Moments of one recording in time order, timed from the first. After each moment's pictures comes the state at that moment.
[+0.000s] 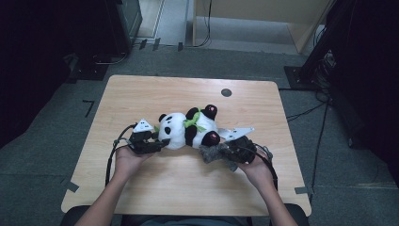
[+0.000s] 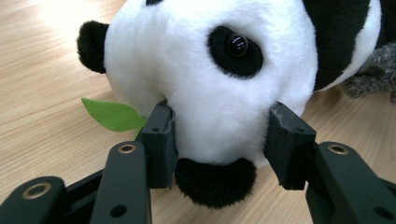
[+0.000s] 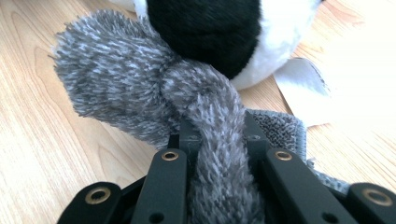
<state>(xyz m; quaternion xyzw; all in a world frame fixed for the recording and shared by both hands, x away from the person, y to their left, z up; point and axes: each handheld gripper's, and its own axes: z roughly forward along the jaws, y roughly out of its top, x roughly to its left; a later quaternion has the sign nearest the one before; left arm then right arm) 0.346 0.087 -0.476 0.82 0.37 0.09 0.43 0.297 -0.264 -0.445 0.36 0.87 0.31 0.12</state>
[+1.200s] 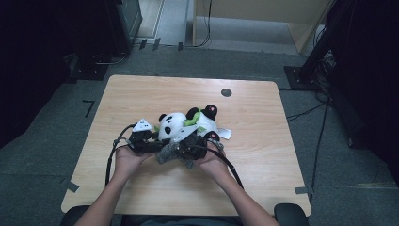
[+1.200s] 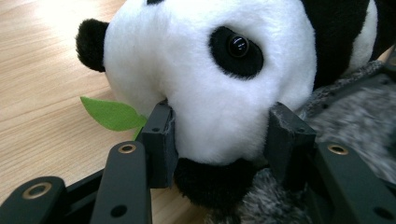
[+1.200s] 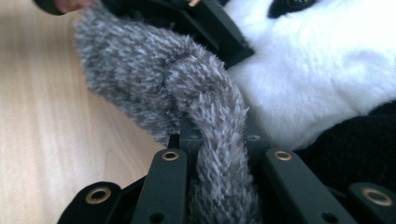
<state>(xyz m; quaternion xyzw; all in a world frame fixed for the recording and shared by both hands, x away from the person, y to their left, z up) 0.347 0.087 -0.475 0.81 0.38 0.08 0.43 0.323 -0.124 -0.456 0.23 0.91 0.34 0.09</state>
